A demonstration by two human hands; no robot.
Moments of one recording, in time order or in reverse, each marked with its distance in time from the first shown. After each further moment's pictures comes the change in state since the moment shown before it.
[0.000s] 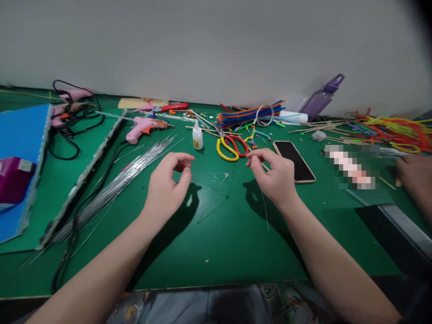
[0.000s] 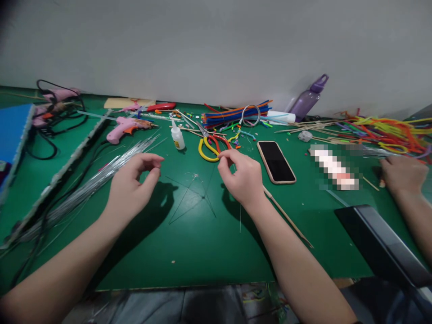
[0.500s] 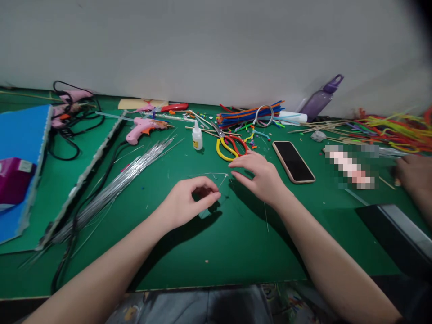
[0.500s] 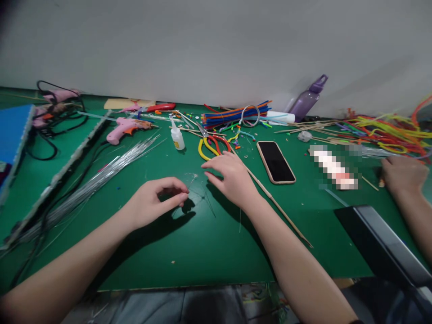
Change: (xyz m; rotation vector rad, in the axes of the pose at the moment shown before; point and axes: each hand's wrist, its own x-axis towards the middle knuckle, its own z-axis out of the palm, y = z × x) left_hand -0.007 0.012 0.010 -0.313 -0.571 -0.088; right_hand 0.001 0.008 0.009 -0.010 -0.304 -0.248
